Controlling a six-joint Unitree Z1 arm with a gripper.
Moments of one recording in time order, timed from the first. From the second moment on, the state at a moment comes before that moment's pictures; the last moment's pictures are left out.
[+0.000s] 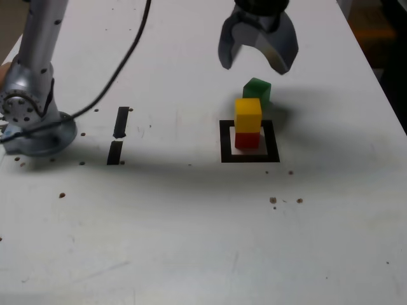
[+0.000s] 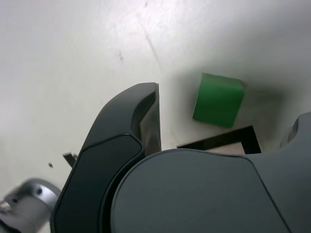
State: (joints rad) arm 0.10 2.07 -1.70 1.32 0.23 0.58
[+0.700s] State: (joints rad) arm 0.11 2.11 -1.54 1.09 0.18 0.62
